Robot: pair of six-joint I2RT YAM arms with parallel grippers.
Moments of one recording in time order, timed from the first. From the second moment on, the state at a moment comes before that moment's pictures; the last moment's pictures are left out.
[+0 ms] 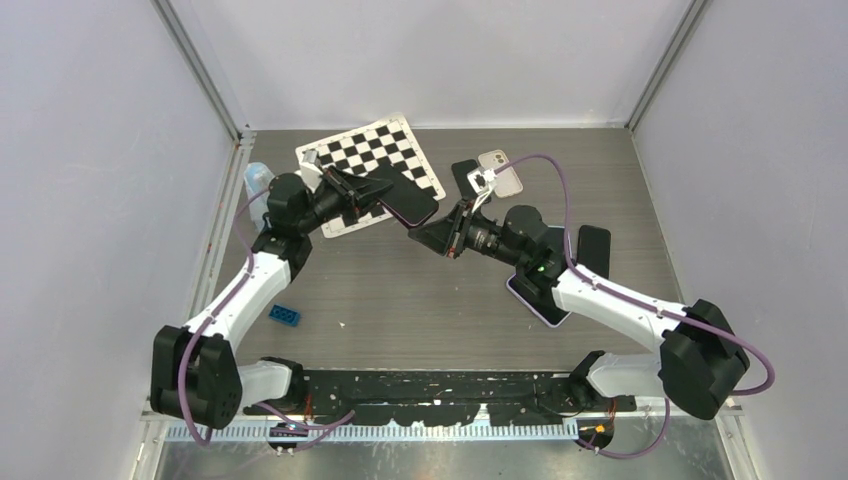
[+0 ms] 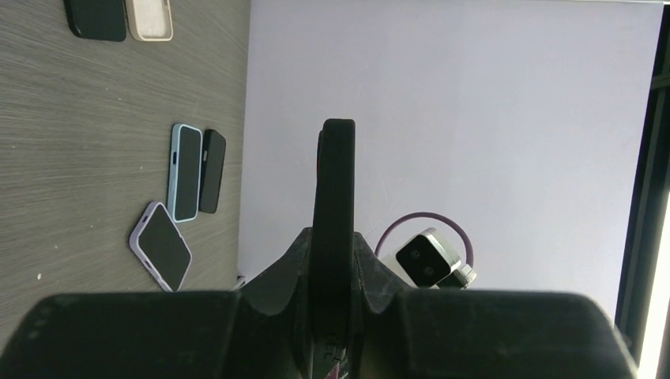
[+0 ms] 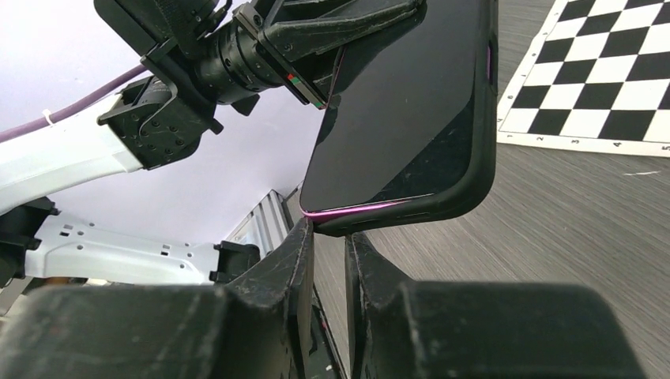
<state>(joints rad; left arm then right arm) -0.24 1.22 0.81 0.32 0.56 -1.49 0.73 1.25 0.75 0.56 -0.37 0.71</state>
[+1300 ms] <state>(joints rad) -0.15 1.15 1.02 -0.11 1.10 -0.65 0.69 1.29 0.88 0.28 -0.86 0.62</state>
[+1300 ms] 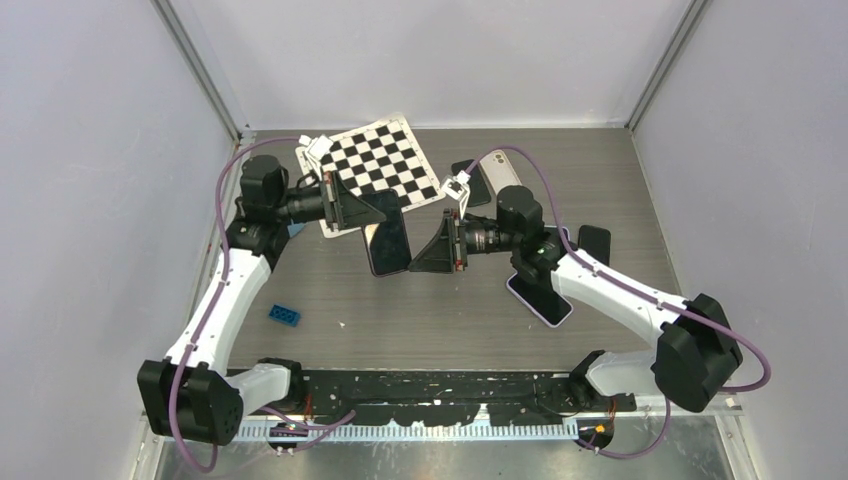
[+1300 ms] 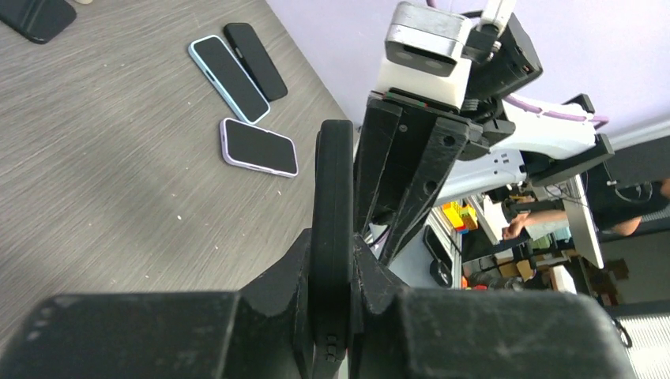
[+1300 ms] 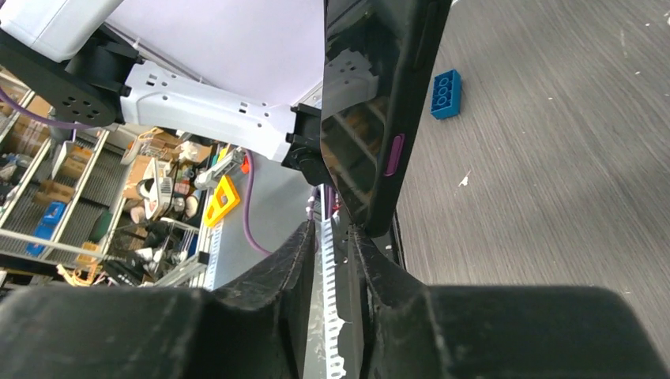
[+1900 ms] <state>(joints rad) -0.15 1.13 1.03 -0.12 1.17 -0.60 0.69 1.29 0.99 0.00 -0.88 0.49</state>
